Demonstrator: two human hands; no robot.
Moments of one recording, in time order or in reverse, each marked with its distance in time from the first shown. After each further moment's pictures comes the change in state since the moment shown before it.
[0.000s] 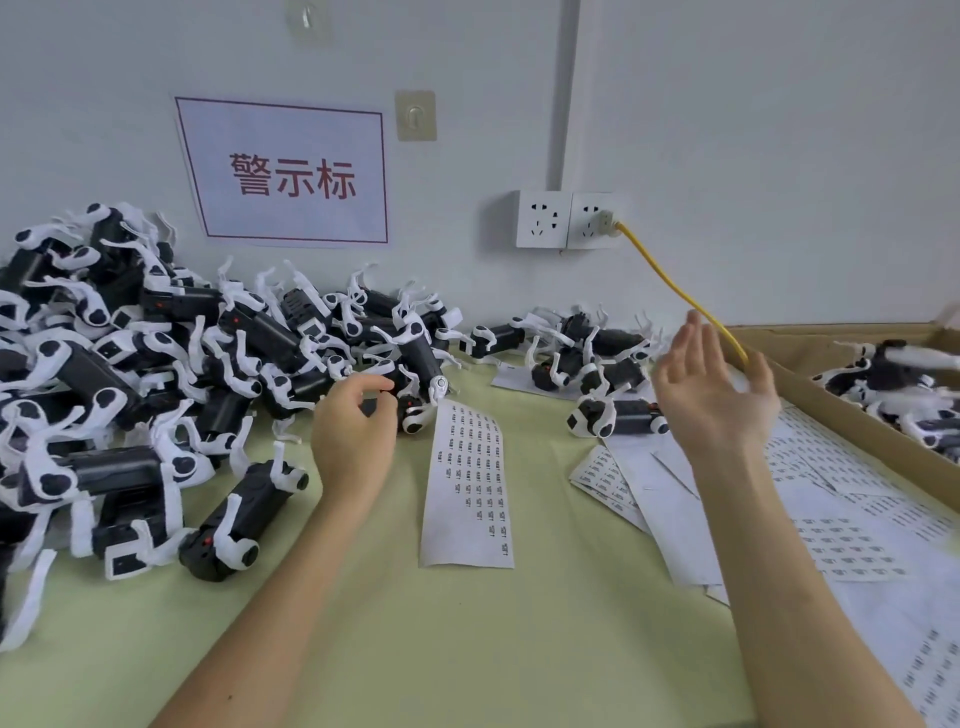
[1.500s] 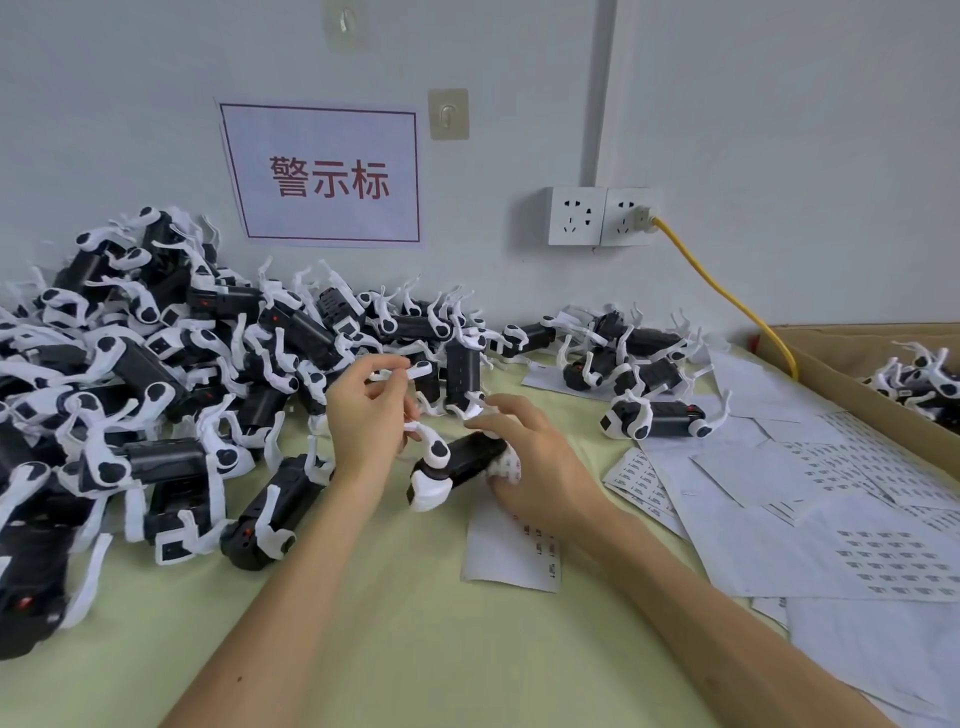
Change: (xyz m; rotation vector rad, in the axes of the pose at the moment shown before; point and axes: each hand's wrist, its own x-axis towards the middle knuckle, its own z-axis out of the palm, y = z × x) left_hand 0.011 0.009 -0.015 -0.396 -0.023 -0.178; right_hand -0.047 0.145 -0.032 -2.117 -0.860 -0.250
